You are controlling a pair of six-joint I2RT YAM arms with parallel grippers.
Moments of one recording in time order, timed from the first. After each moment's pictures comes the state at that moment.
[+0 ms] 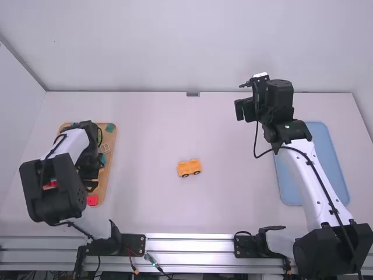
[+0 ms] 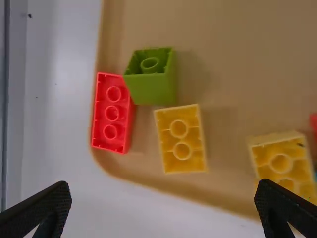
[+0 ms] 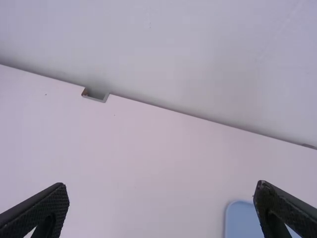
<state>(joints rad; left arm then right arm) 0.32 1.70 1.07 -1.12 -0.33 -1.46 0.15 1.37 1.23 -0.42 -0.02 -0.19</state>
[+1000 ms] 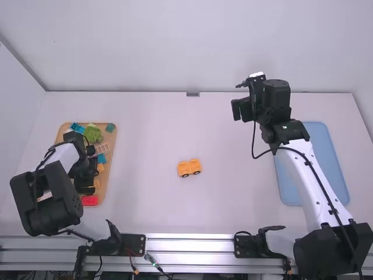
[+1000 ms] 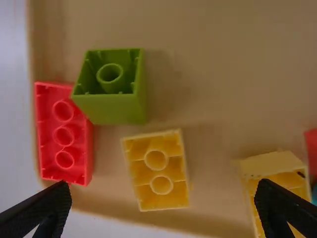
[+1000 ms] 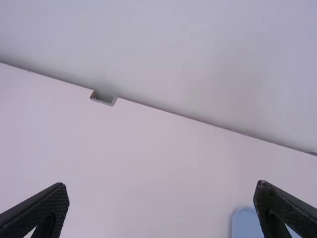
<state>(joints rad) 0.48 1.63 0.89 -0.82 -0.16 -1.26 0.18 1.37 1.23 -0.41 -0.02 -0.19</state>
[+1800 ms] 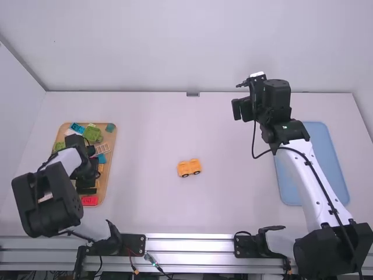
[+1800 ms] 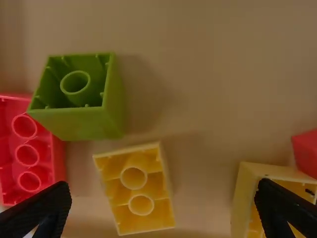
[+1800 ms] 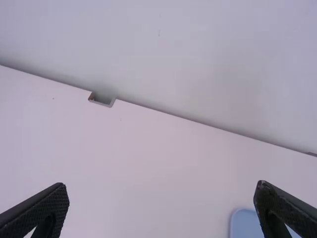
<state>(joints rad) 0.48 1.62 0.82 -0.68 -0.16 -1.26 0.18 1.37 1.23 -0.40 -0.02 -0.19</state>
